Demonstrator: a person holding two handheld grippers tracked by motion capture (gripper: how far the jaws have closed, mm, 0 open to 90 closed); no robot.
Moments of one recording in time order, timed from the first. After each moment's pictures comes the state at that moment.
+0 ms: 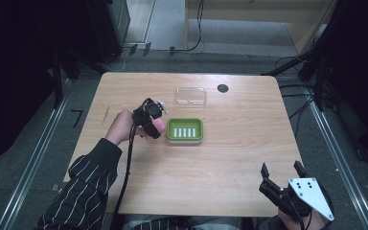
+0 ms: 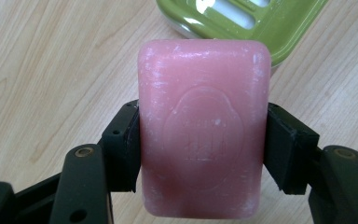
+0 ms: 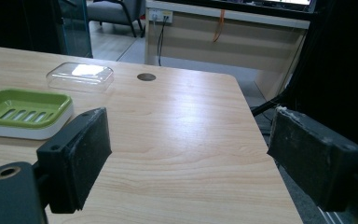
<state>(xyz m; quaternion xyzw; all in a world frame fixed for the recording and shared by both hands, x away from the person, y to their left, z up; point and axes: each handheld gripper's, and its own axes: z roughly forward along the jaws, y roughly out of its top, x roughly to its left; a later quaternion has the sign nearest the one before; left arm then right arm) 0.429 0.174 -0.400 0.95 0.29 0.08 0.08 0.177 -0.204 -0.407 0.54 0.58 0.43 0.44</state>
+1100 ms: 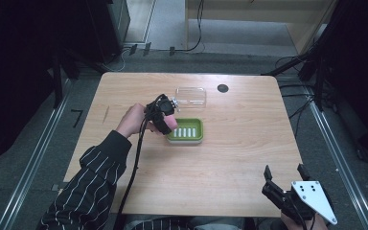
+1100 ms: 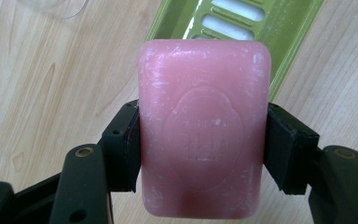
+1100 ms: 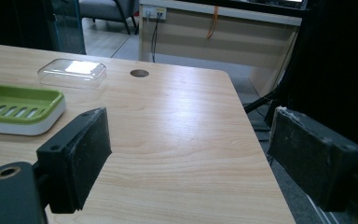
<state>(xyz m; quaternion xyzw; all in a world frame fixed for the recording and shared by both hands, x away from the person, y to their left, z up) 0.442 0.139 -0.395 0.97 0.21 0.10 0.09 0.171 -0.208 -0.407 0.55 0.58 0.42 0.44</state>
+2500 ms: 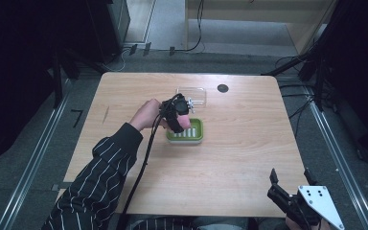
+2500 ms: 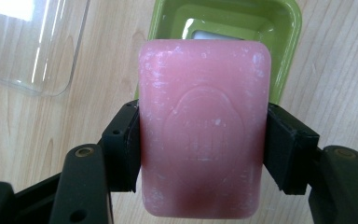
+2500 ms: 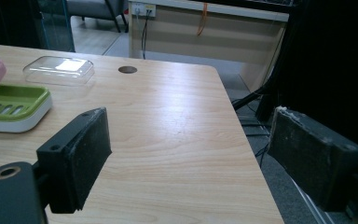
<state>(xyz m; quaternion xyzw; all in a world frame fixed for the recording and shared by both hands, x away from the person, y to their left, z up) 0.454 0.098 -0.398 0.98 0.12 0.10 0.09 0.162 -0.218 -0.409 0.56 0.57 0.41 0.45</state>
